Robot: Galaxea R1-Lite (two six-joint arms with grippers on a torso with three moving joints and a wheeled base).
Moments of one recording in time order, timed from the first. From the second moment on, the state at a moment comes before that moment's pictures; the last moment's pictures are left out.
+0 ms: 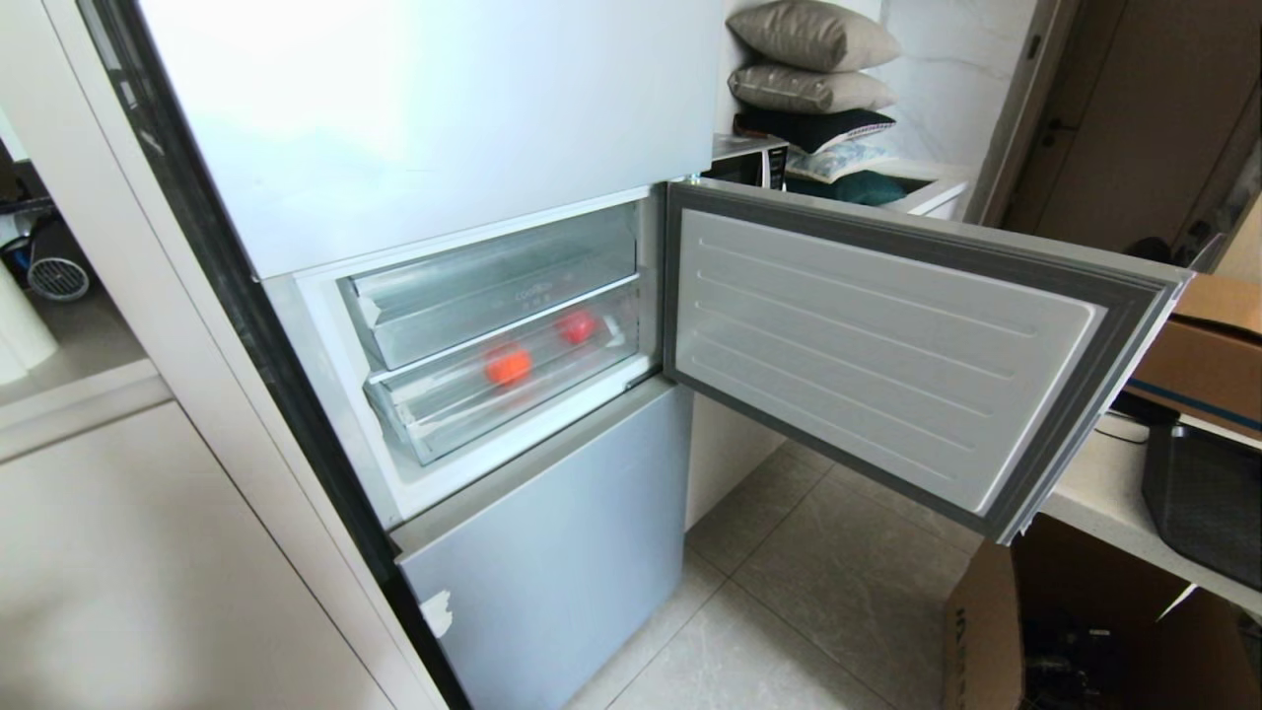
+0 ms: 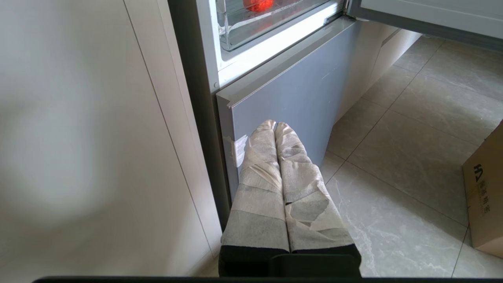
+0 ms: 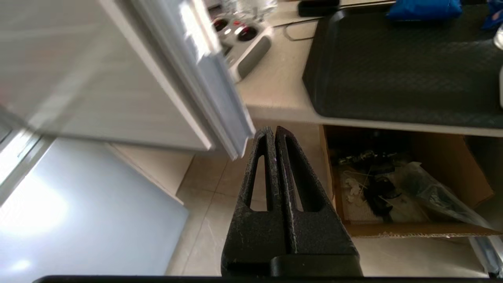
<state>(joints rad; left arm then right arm) 0.00 0.00 -0.03 0.06 0.00 0.02 -0.57 0.91 -0.32 -0.43 0.15 0.27</state>
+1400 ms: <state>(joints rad) 0.00 0.00 -0.03 0.06 0.00 0.02 -0.48 1.82 -0.96 -0.73 0.25 0.31</state>
